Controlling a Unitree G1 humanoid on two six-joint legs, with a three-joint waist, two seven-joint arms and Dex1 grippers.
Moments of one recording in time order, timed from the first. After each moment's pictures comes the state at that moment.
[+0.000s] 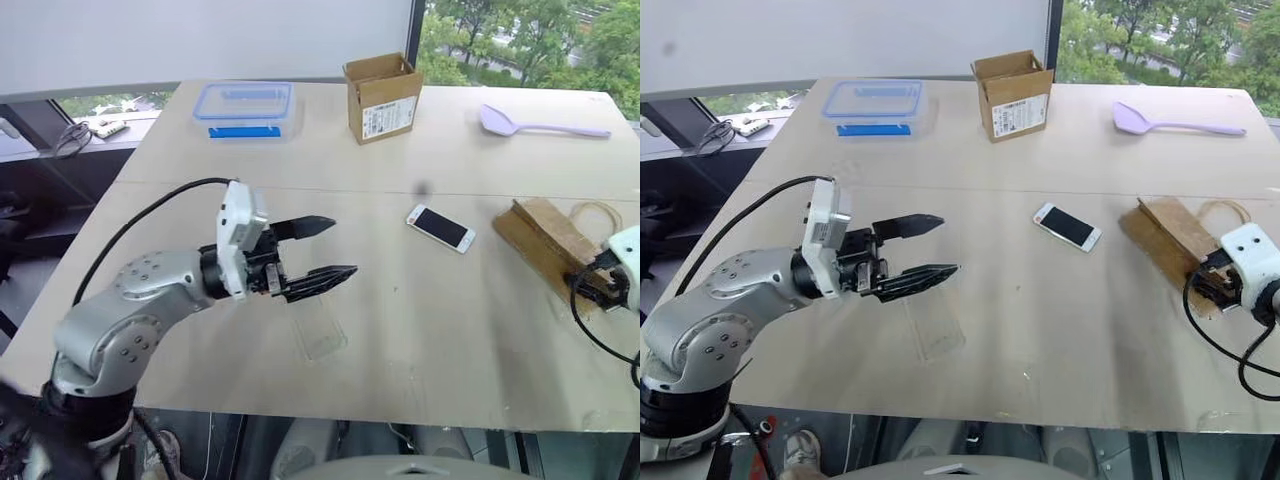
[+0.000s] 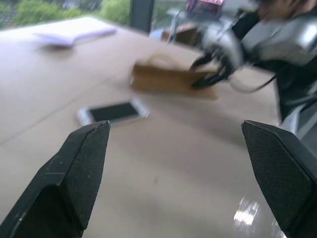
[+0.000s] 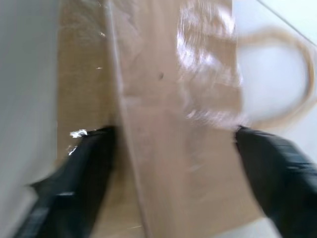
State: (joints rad) left arm -0.14 0.84 0.14 -0.54 -0.82 0.69 -0.84; right arm 0.17 -0.91 -0.50 -0.25 0.25 0.63 0.85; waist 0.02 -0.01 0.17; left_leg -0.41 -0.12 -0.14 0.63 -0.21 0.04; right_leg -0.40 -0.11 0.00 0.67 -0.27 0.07
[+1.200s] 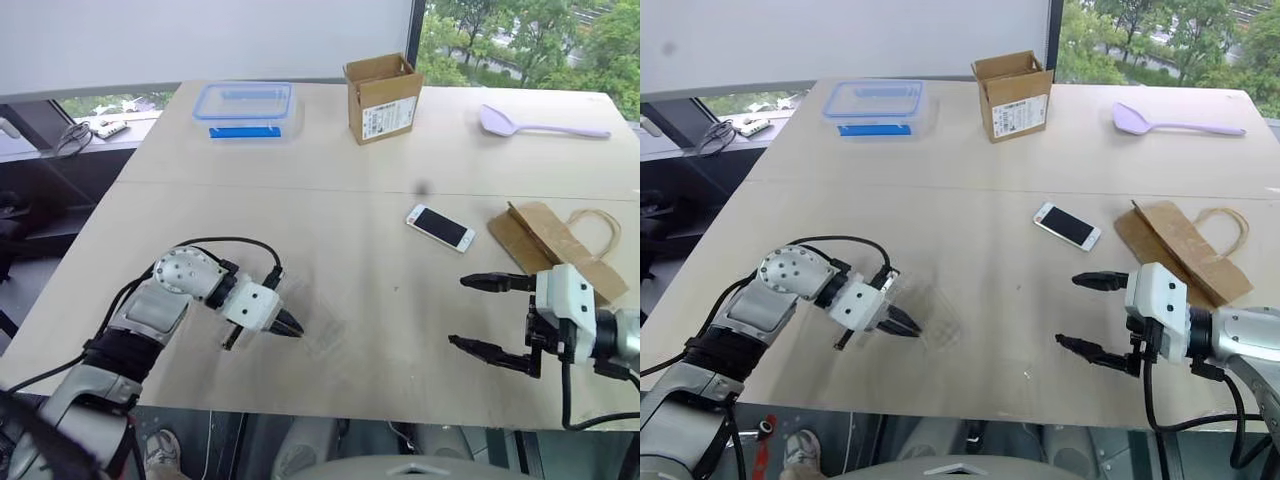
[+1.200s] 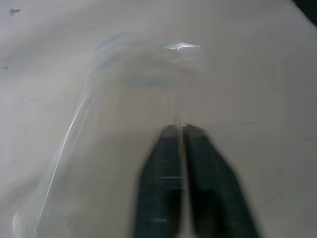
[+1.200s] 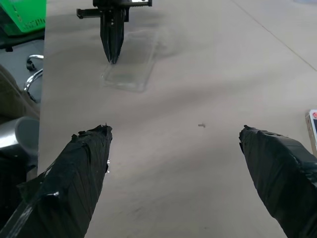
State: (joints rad) left arm -0.42 0.84 -0.32 0.20 -0.16 -0.36 -1.60; right arm 0.20 -0.86 -0.27 -0.71 0.58 0.47 1.00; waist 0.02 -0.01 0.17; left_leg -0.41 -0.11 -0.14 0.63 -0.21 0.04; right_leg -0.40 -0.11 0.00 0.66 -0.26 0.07
